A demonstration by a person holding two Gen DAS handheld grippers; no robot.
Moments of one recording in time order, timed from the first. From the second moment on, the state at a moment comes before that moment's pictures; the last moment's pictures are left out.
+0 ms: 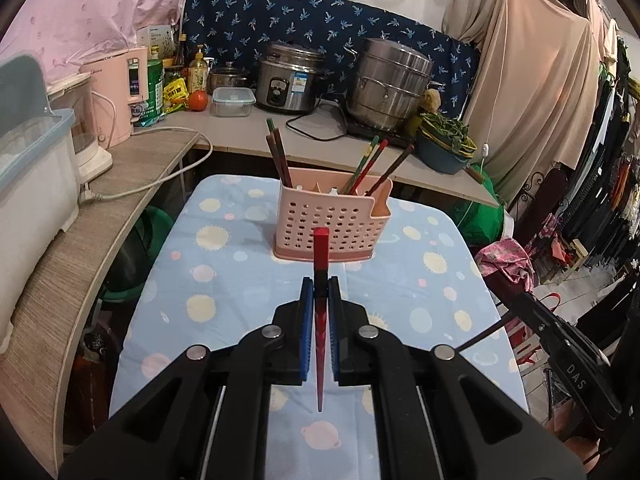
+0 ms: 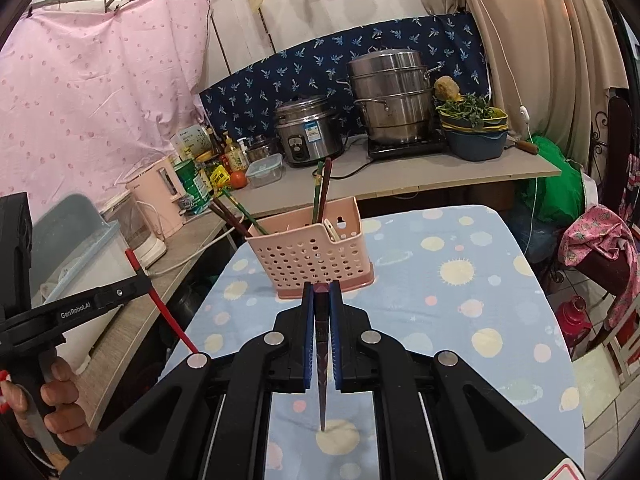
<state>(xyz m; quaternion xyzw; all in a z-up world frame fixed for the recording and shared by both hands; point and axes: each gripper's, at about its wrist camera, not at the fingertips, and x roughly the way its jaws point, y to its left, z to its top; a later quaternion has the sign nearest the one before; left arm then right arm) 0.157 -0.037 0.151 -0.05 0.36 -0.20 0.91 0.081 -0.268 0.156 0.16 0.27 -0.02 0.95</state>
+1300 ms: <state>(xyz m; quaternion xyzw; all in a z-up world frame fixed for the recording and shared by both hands) 0.355 -0.095 0.199 -0.06 0.30 -0.15 0.94 0.309 -0.315 0.179 0.22 0.22 -0.03 0.95</state>
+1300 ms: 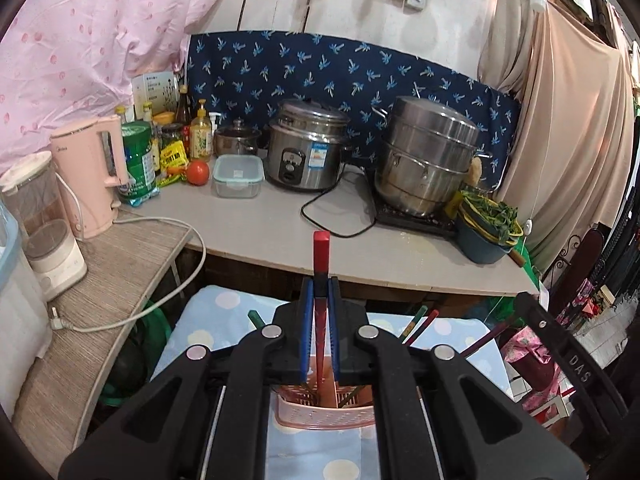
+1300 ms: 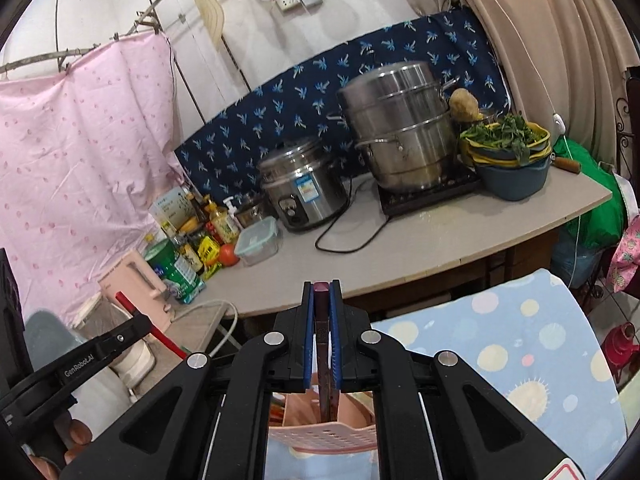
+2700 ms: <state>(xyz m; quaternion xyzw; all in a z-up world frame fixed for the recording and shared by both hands) 0.250 -0.082 0.167 0.02 0.32 -0.08 0.94 0.182 -0.250 0.173 0.10 0.30 -0.05 0.95</state>
